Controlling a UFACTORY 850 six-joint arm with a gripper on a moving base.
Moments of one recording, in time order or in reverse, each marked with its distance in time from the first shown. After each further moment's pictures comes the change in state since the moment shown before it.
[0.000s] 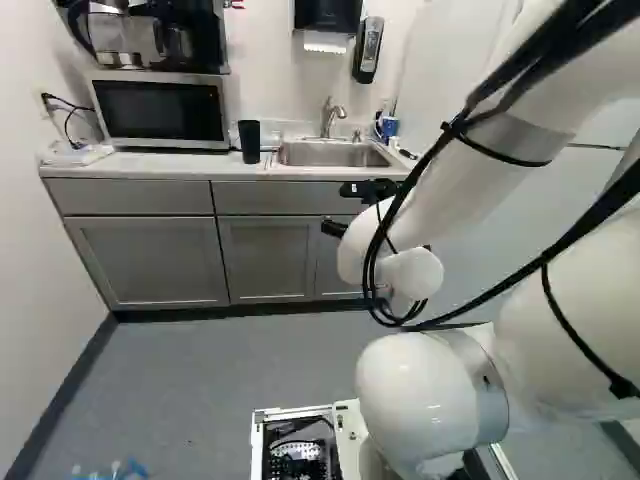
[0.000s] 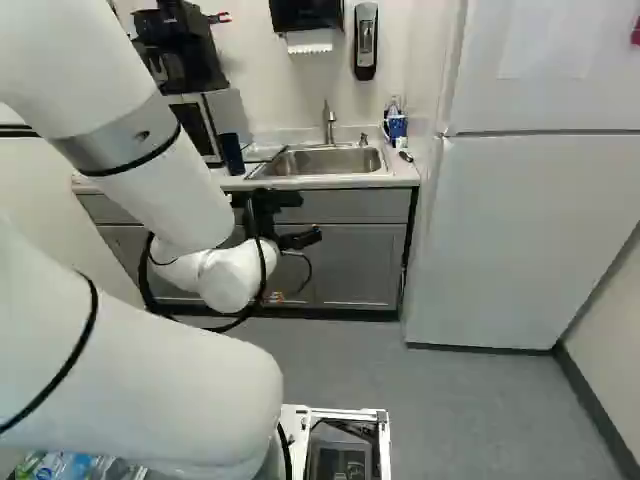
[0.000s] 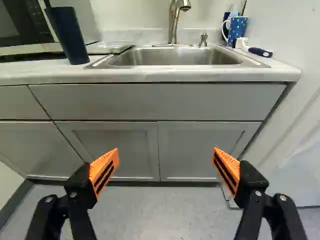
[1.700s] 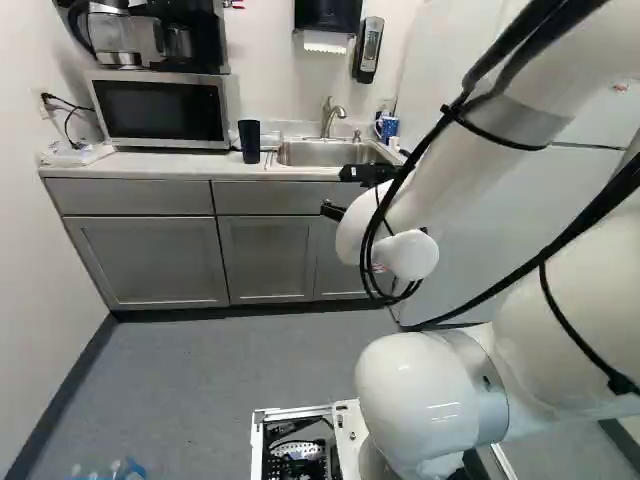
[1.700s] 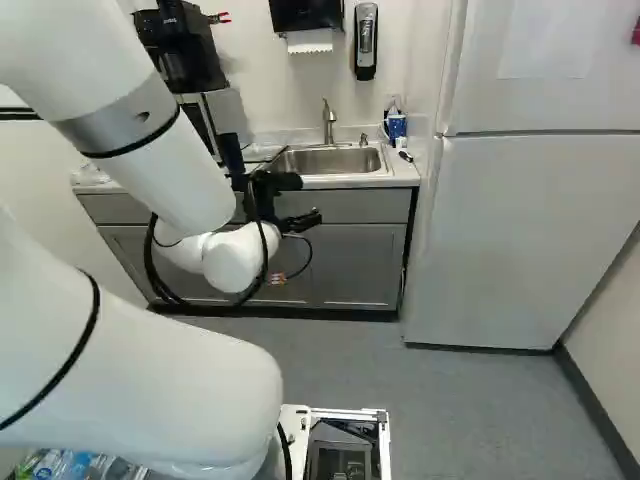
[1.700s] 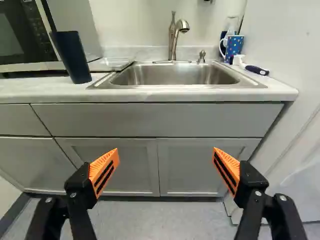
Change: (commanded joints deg) arm 0.0 -0.4 -4.8 0.0 0.0 0.0
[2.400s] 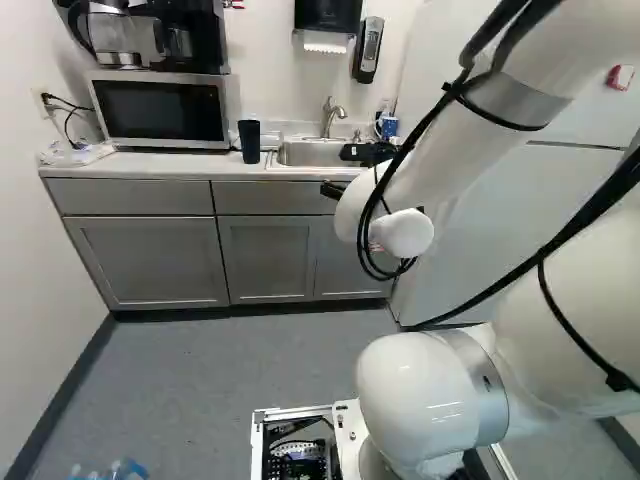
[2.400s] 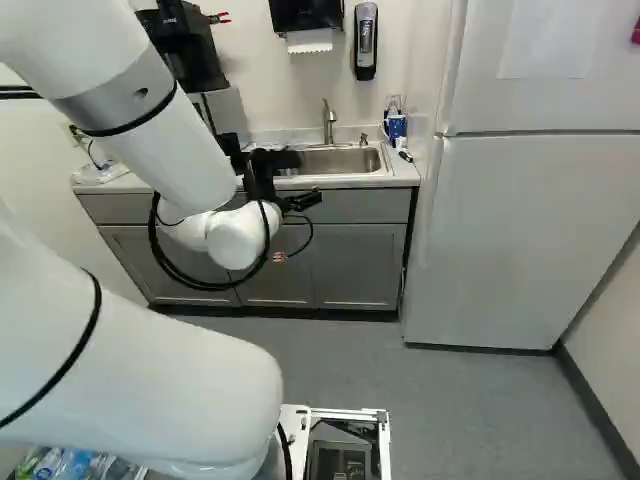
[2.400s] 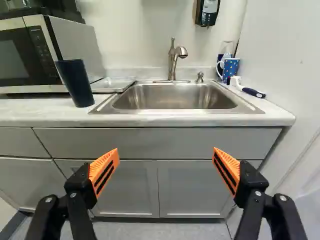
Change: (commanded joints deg) arm 0.0 -0.5 -5.3 0.0 0.0 0.0
